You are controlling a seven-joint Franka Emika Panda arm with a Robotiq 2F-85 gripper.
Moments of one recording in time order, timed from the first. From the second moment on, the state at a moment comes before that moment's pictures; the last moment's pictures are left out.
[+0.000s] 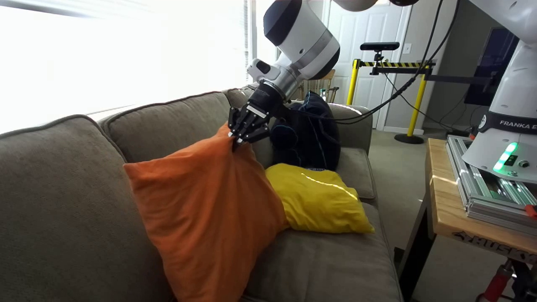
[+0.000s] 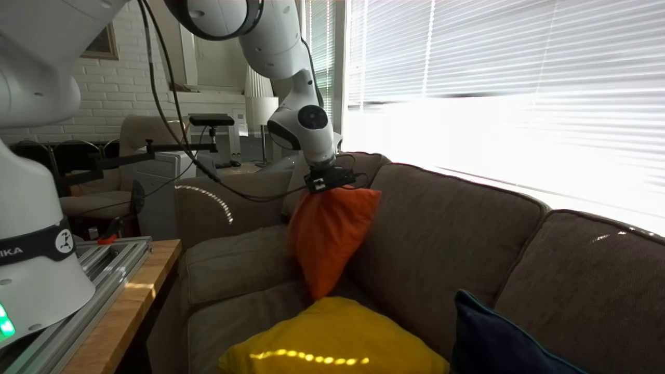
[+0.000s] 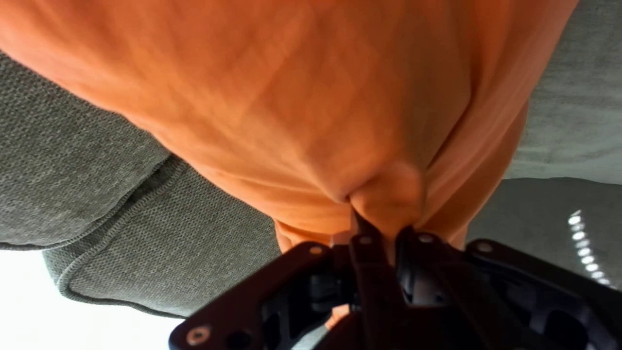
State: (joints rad) arm -0.29 0.90 0.99 -2.00 0.99 3.23 -2.37
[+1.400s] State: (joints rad) arm -0.11 1.00 0.94 -1.77 0.88 3.22 -2.39
